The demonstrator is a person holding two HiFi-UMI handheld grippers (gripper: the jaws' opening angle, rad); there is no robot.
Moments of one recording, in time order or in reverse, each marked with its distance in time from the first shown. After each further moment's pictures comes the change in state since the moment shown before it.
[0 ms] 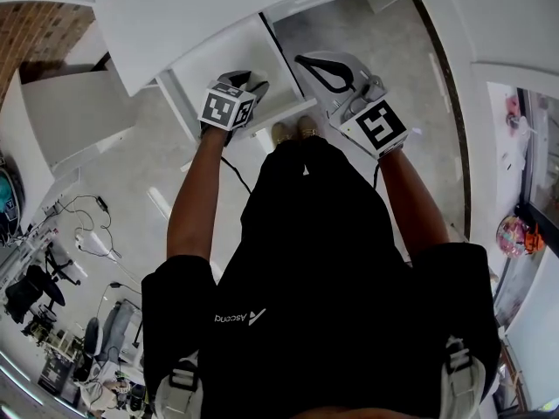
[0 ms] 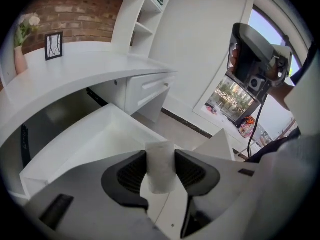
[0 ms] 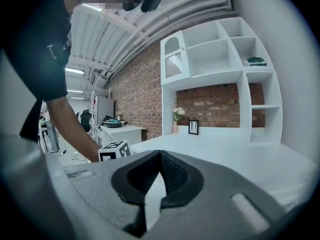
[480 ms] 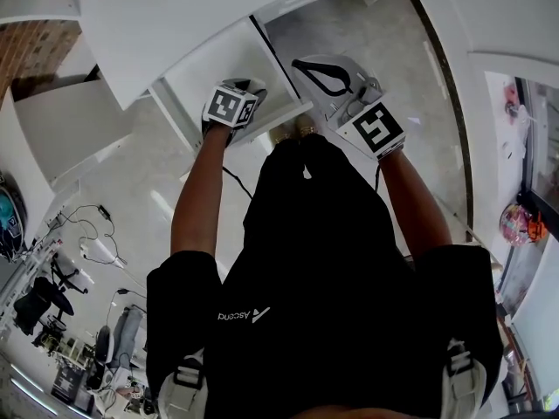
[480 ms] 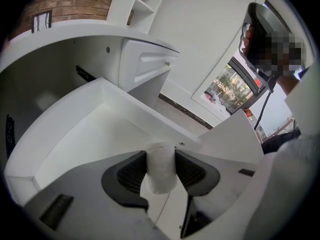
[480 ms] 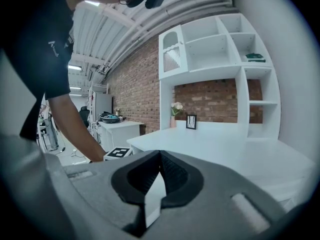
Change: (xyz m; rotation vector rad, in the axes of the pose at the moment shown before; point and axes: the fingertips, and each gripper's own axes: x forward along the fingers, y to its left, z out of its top) left arm 0.050 0.009 -0.038 -0.009 0.167 -0.072; right arm 0.006 -0.012 -0.022 0.004 0.054 -0.017
